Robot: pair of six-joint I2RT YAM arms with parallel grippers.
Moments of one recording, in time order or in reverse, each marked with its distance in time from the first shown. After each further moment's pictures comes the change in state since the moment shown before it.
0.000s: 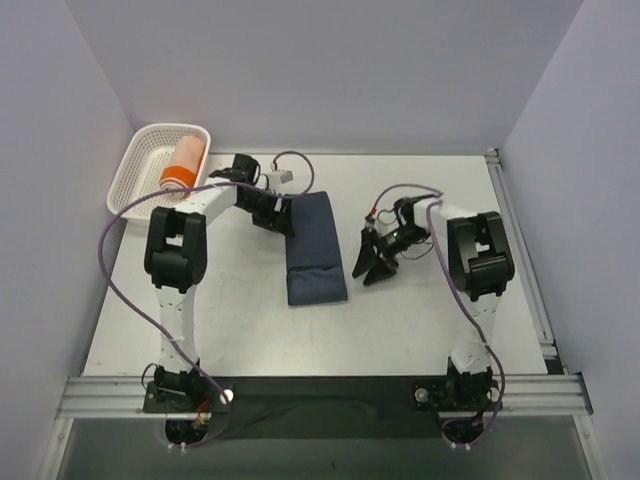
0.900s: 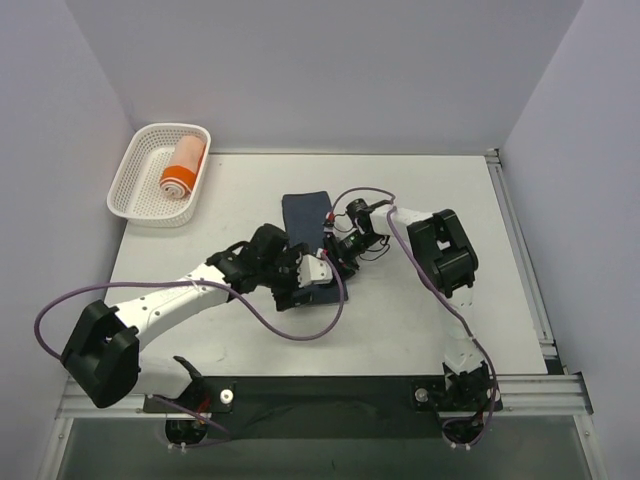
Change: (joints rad) left arm -0.456 -0.885 -0.855 0.308 -0.305 0.486; right arm 0.220 0.138 0.142 0.226 0.016 0.237
